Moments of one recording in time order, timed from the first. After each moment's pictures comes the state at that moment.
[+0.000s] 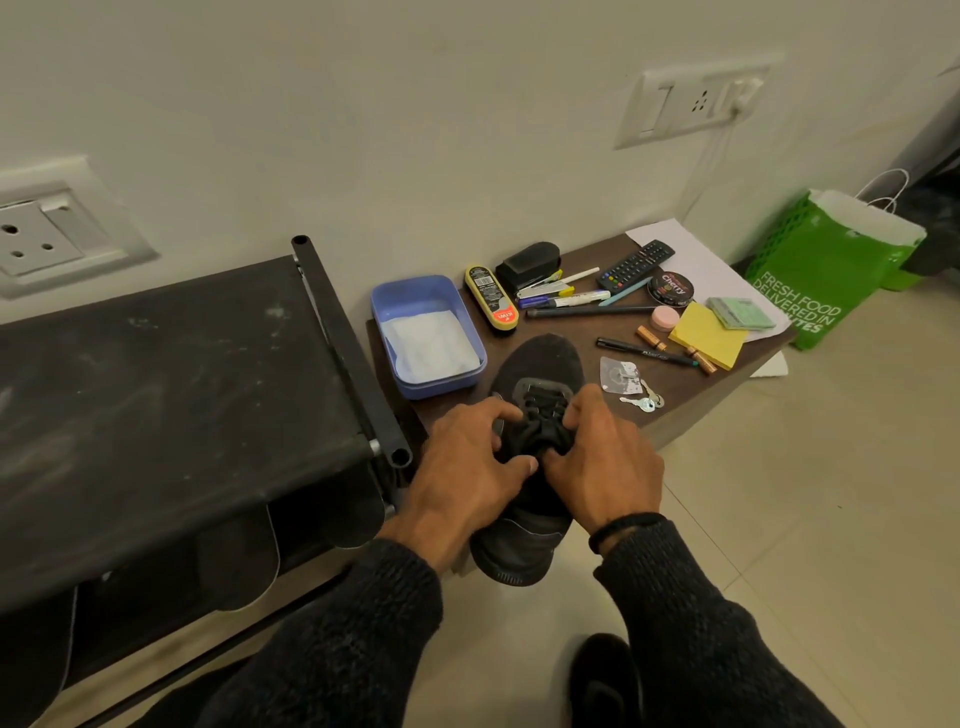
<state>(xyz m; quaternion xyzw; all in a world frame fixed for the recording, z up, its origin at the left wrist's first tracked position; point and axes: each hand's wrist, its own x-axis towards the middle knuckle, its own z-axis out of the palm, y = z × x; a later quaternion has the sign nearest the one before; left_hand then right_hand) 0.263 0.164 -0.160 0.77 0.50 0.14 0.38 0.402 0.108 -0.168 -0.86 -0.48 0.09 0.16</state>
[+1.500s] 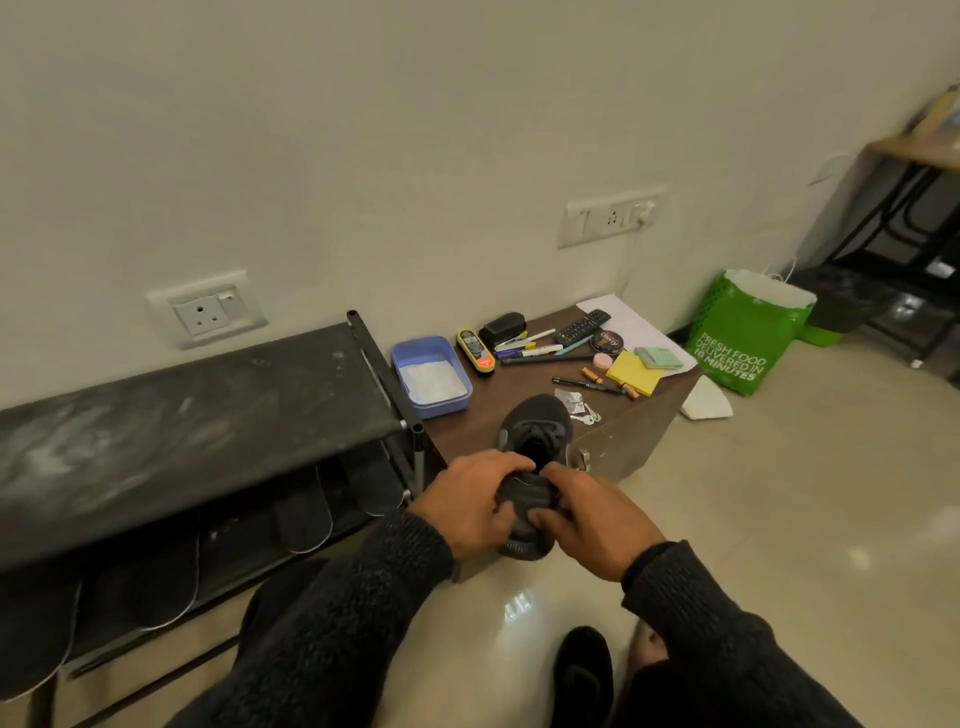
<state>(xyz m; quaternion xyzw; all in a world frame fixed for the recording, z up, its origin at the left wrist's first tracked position) 0.210 0.052 -0.082 0.89 0.31 0.11 0.31 0.378 -0.043 -0.078 -0.72 -0.64 0.23 0.16</state>
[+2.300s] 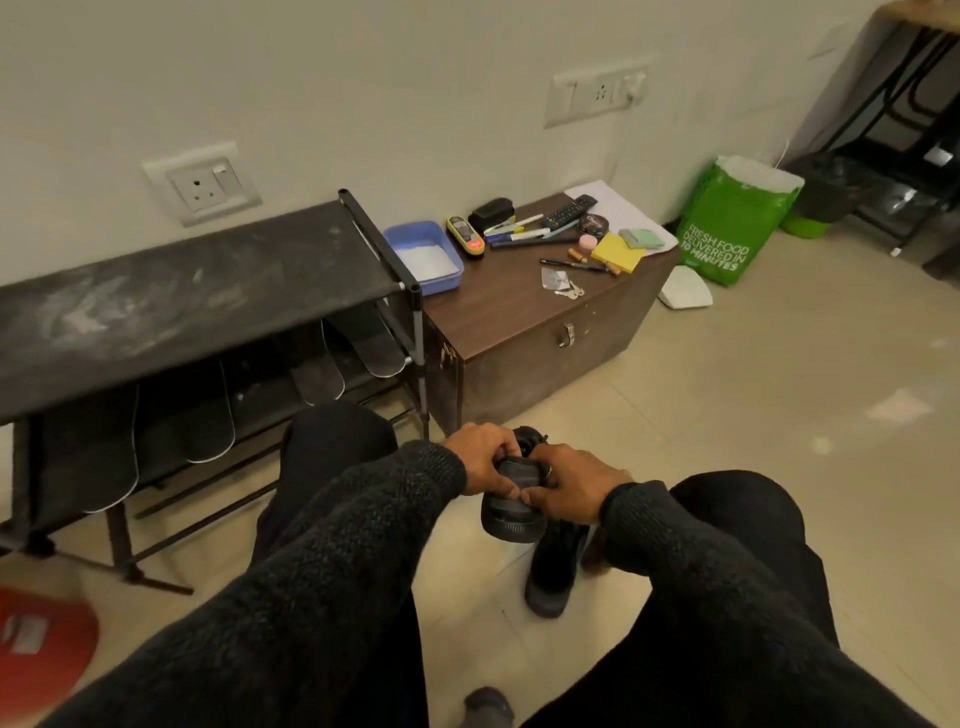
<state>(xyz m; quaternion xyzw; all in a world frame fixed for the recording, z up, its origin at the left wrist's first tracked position) 0.182 -0.047 -0.146 0.85 0.35 -0.10 0.38 0.328 -0.154 -0.136 -0.75 -0.55 0.36 0.03</state>
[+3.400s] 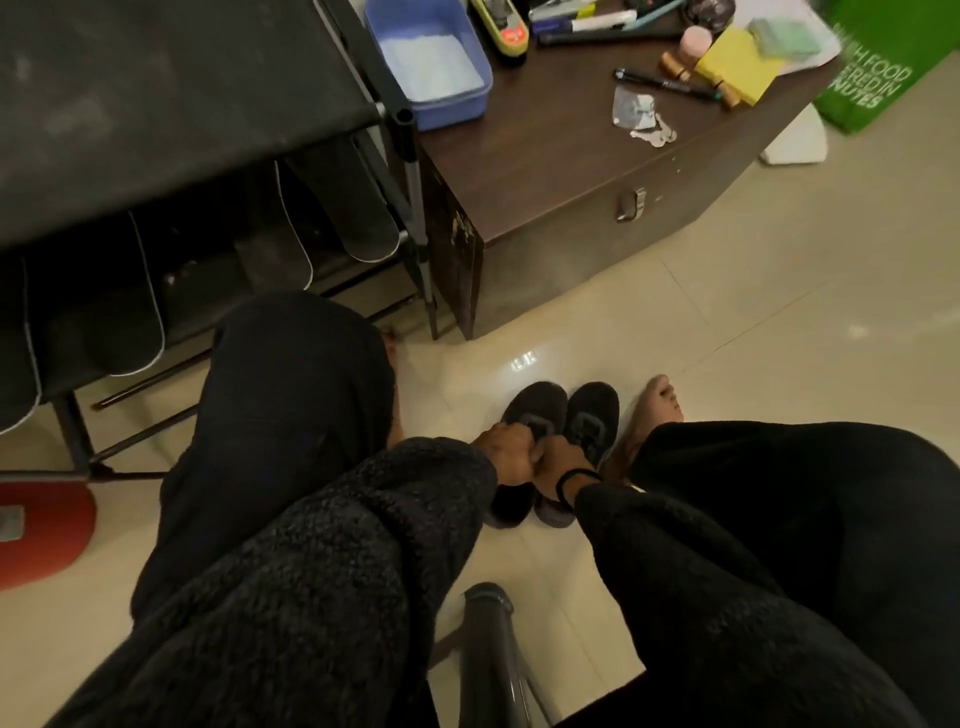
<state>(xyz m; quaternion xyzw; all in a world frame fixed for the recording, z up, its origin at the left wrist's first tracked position) 0.229 -0.065 -0.354 0.74 0.43 -0.29 0.42 0.317 -0.130 -0.372 -0.82 -0.35 0.45 -0.06</state>
